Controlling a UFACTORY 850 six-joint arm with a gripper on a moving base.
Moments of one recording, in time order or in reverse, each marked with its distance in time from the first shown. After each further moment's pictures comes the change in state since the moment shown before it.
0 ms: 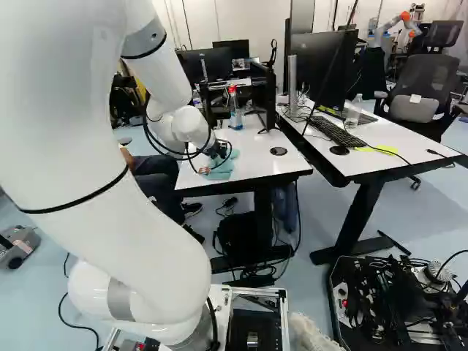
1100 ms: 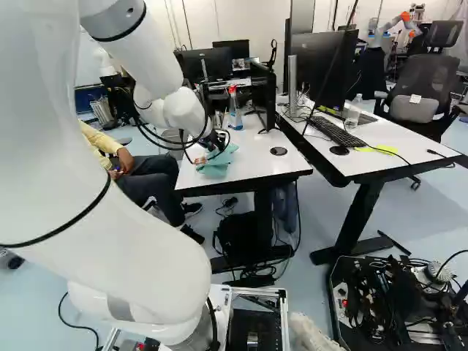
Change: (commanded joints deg) arm -0.2 7.4 -0.3 0.0 -8.4 0.0
